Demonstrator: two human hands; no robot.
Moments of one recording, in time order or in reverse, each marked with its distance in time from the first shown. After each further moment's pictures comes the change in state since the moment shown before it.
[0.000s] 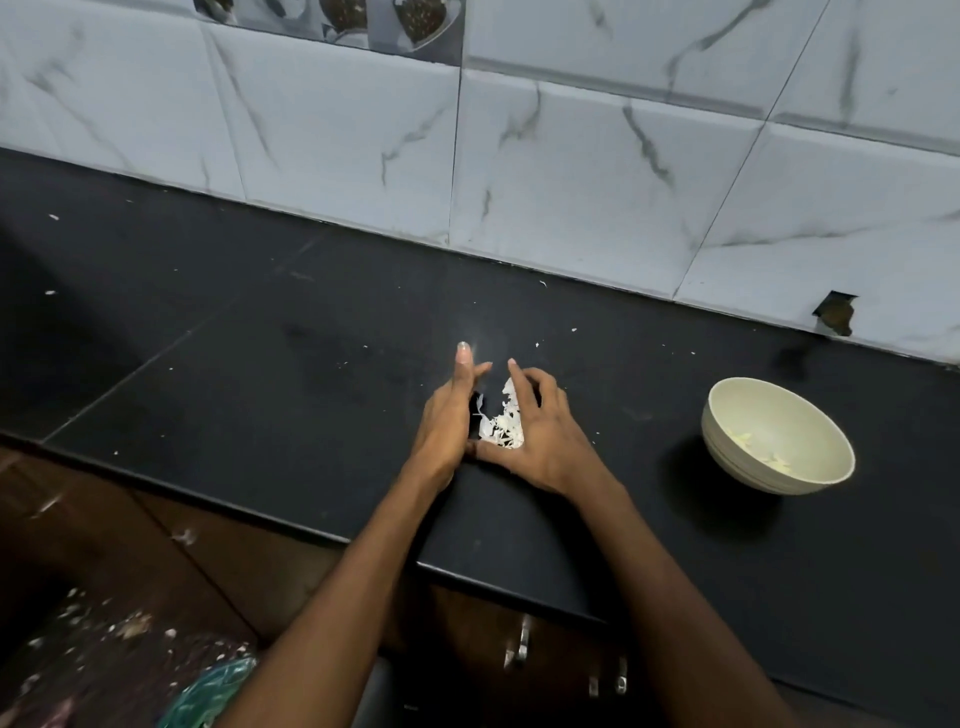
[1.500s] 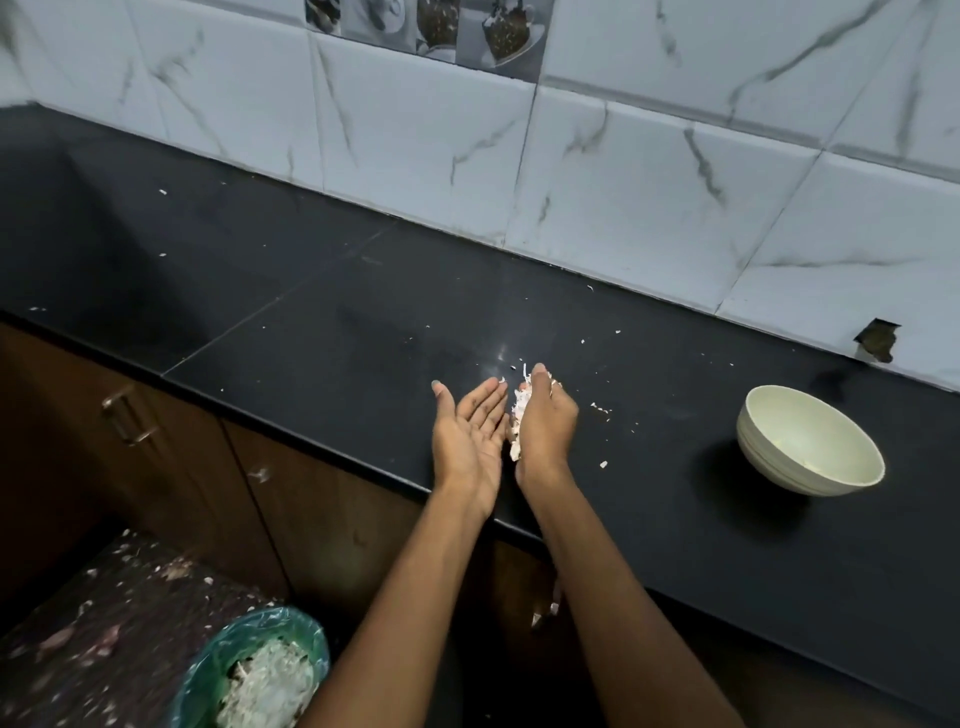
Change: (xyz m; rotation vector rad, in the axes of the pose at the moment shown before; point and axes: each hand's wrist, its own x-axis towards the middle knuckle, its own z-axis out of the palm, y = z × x) left_hand -0.075 0.000 -0.011 -0.904 0.216 -0.154; right_hand -0.010 -0.105 0.035 1.225 0.459 0.538
